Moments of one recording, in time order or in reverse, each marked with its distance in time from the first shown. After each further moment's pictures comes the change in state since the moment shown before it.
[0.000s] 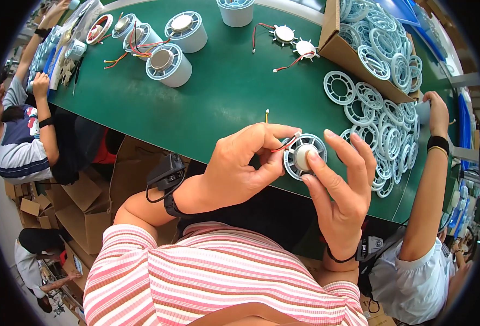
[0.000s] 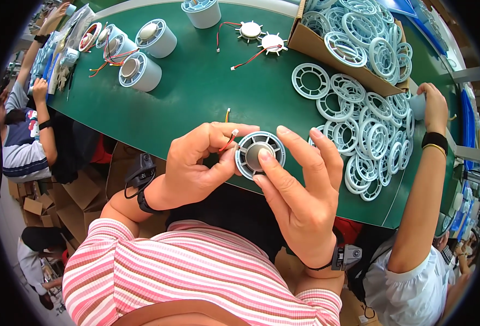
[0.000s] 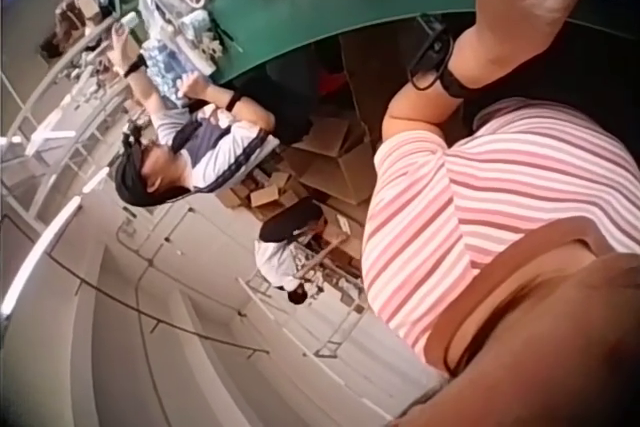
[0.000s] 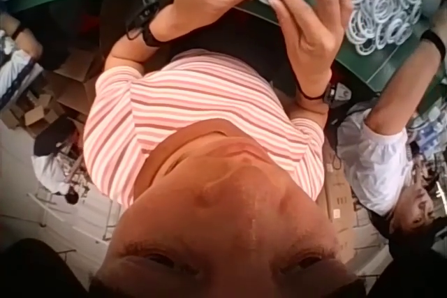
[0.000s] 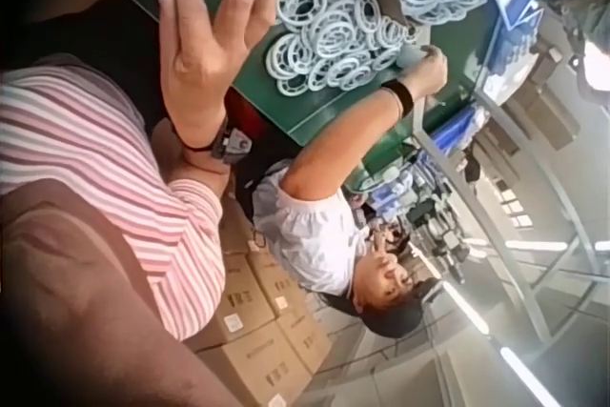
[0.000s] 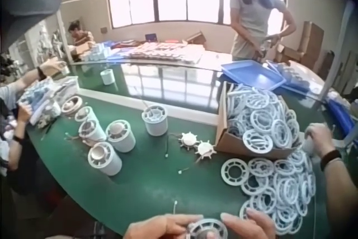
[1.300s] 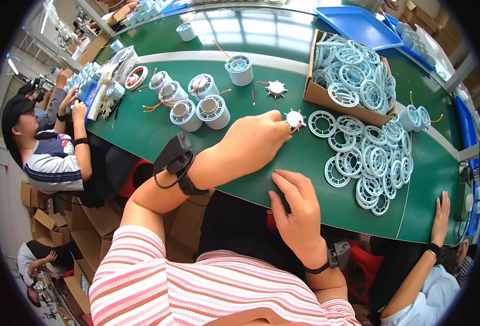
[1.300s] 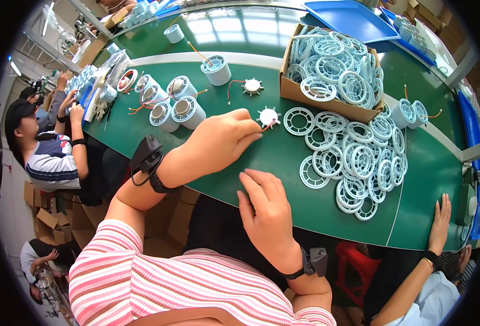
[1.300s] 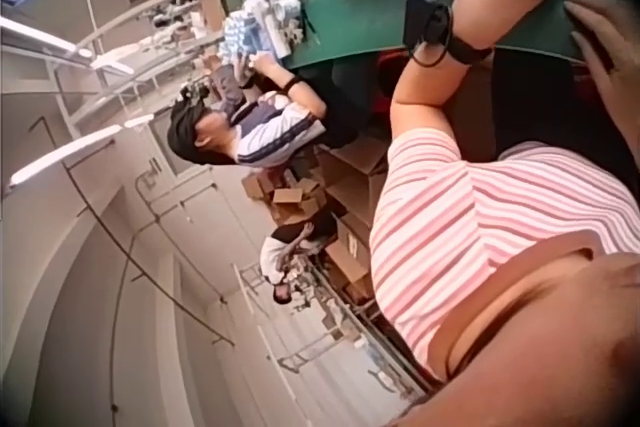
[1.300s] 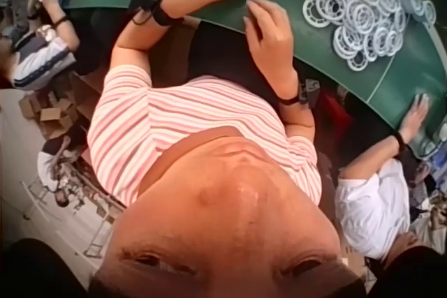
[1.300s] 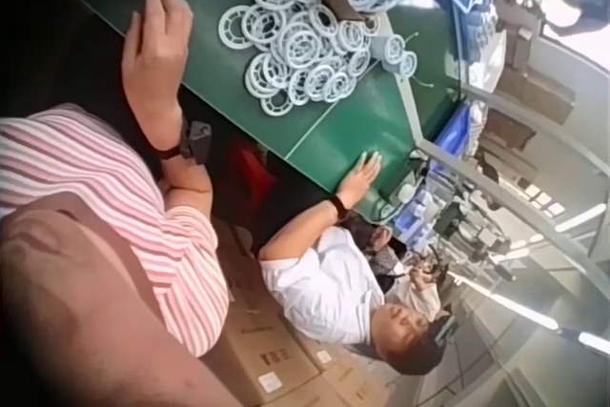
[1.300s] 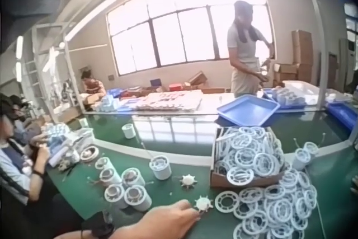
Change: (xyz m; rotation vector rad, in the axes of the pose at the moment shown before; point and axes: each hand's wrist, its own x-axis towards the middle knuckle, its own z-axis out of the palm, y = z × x) left_hand 0.087 0.026 -0.022 0.939 -0.263 0.114; right_hand -0.016 -0.005 0.064 0.380 0.176 0.047
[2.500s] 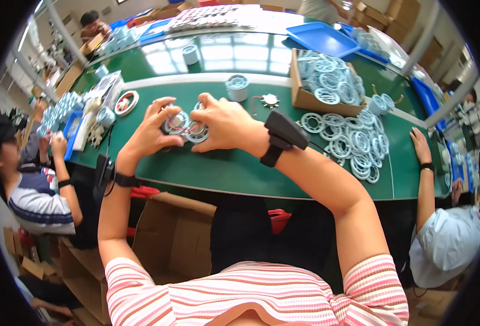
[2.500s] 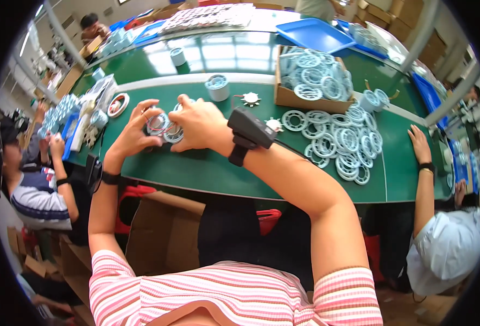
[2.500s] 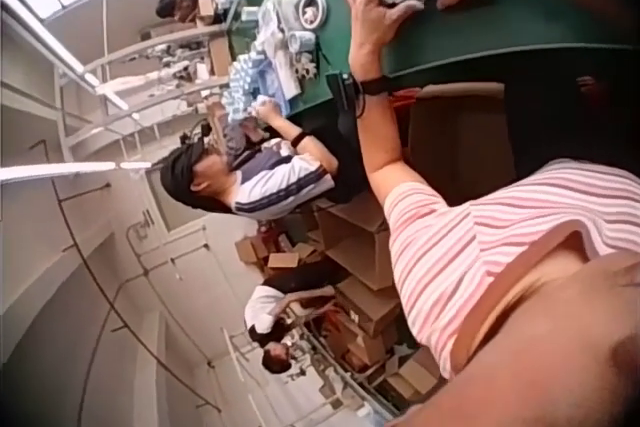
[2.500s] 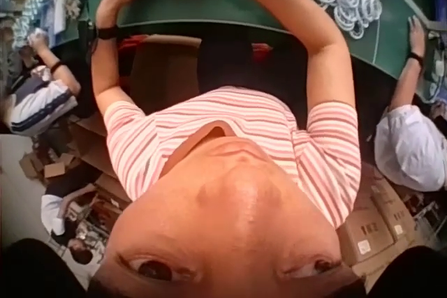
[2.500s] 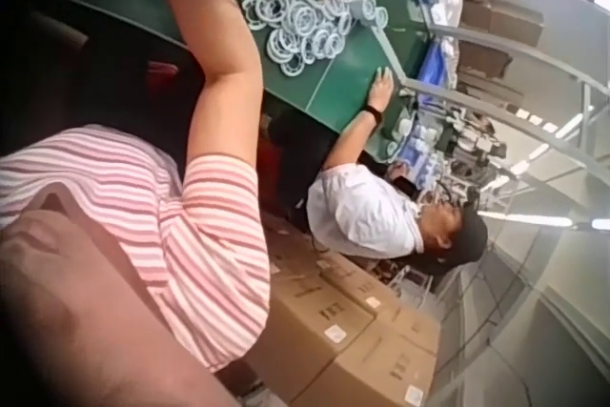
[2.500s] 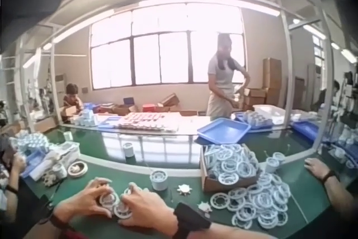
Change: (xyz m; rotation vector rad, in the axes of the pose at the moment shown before) left_hand -0.094 -0.202 -0.112 0.021 0.160 0.091; right_hand 0.183 -0.010 0.122 -0.420 -0.391 -0.325
